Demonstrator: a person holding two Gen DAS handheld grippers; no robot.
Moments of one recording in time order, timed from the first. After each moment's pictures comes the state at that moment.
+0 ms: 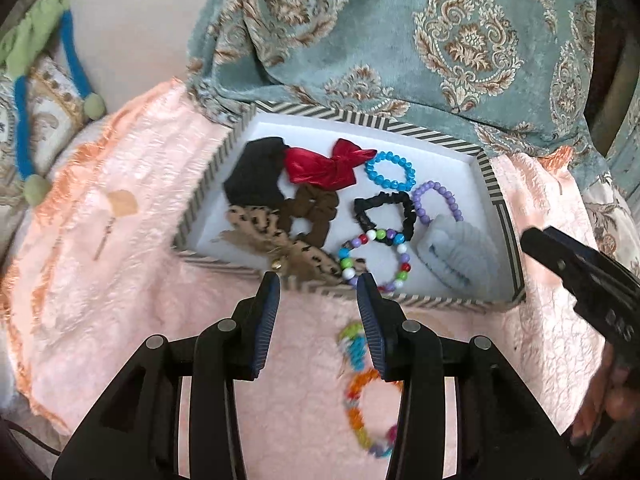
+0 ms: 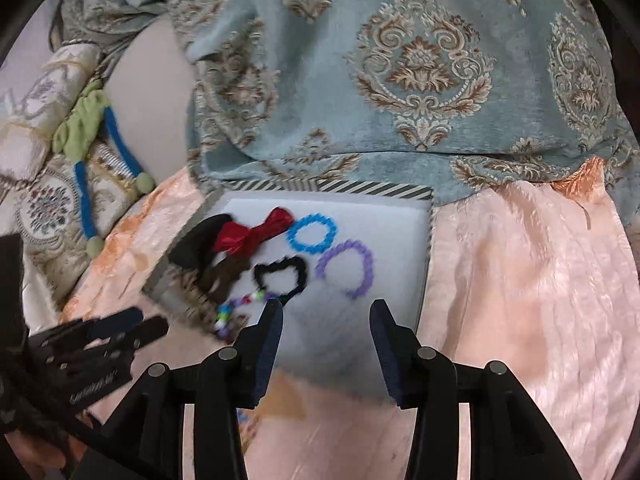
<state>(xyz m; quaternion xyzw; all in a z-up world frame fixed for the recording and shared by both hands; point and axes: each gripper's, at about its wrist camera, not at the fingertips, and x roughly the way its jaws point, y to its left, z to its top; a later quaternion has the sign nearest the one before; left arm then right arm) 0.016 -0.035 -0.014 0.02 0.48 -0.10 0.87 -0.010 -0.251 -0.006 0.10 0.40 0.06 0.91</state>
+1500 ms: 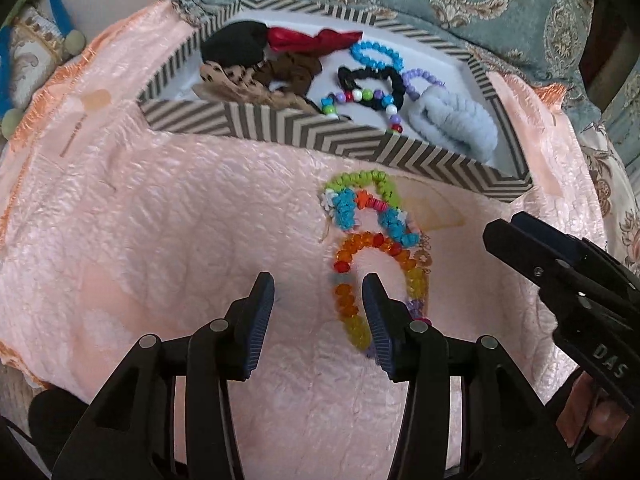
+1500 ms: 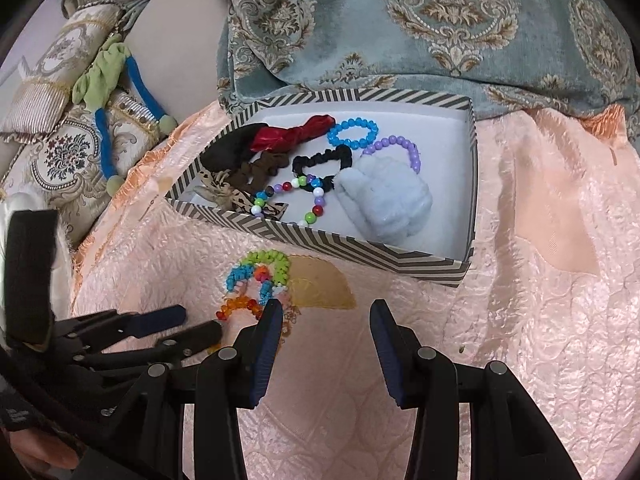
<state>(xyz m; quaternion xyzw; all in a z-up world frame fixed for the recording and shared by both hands) -0.032 -0.038 -0.084 0.01 0.58 -0.12 0.81 -0.054 -0.220 -0.062 0.10 0.47 0.10 0.87</state>
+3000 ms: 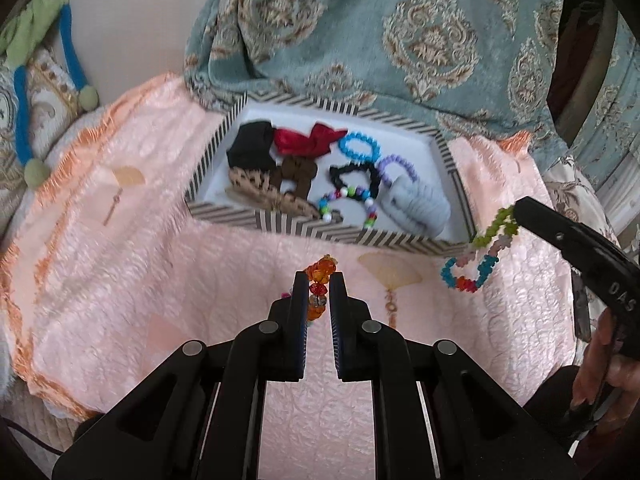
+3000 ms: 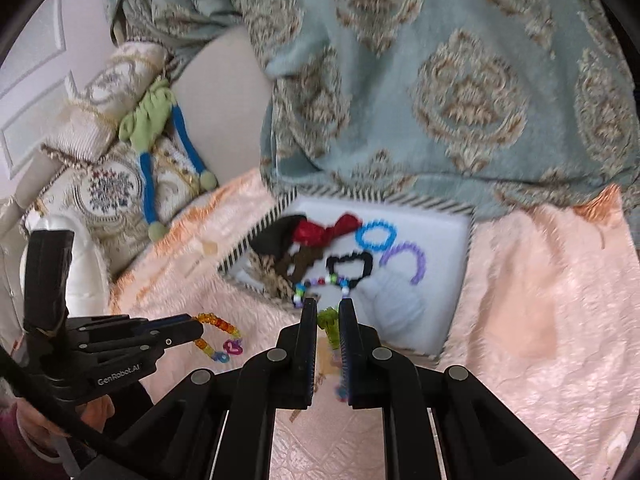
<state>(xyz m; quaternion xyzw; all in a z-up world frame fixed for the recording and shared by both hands) -0.040 -0.014 0.012 0.01 0.48 -0.15 0.86 -0.068 -0.236 0.029 0.10 0.35 0.14 0.92</state>
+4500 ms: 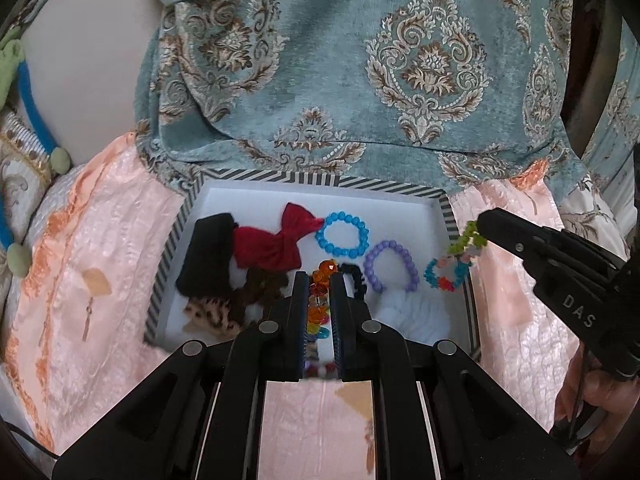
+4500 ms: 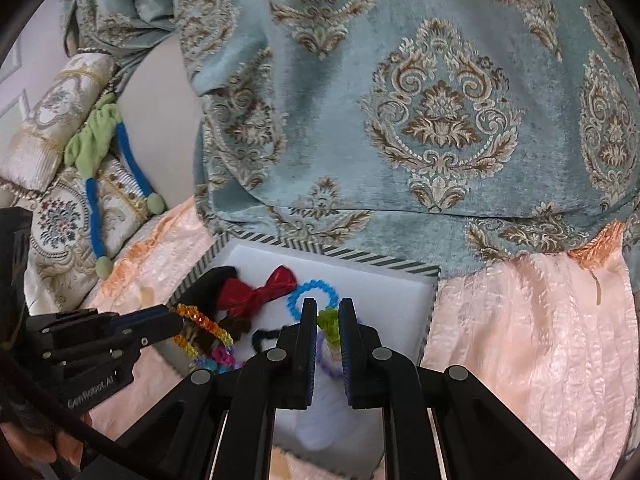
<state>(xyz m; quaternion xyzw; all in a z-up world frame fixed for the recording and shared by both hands) 0.080 -0.092 0.025 0.04 0.47 -0.15 0.87 0.059 -0.279 0.022 0.09 0.37 0.09 0.92</state>
